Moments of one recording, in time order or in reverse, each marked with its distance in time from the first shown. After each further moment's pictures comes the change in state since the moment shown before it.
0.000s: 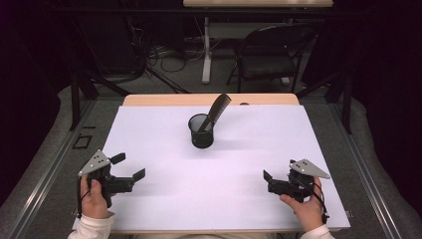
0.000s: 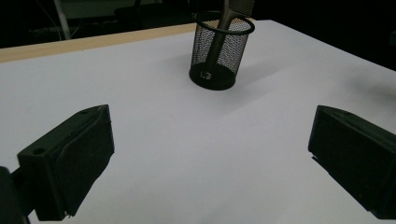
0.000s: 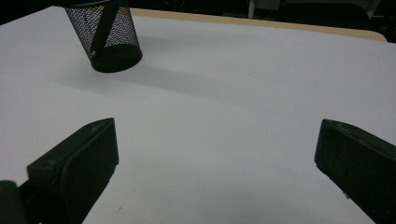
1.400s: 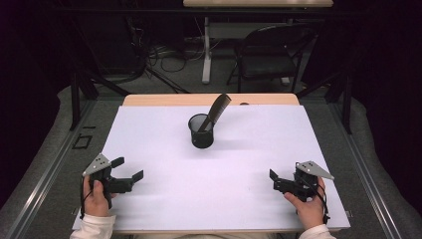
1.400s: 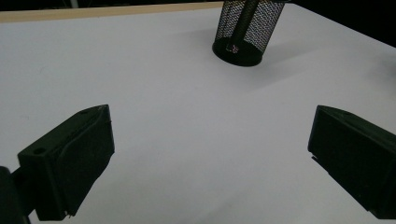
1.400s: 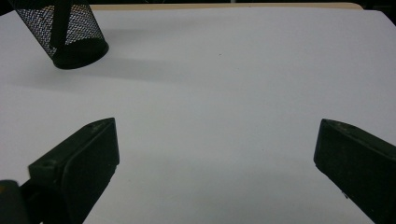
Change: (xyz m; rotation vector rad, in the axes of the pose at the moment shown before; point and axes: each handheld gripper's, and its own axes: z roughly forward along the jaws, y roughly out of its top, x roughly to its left) left arm 0.023 -0.027 0.013 0.036 0.033 -0.049; right arm -0.025 -0.021 0.012 0.013 -0.055 0.085
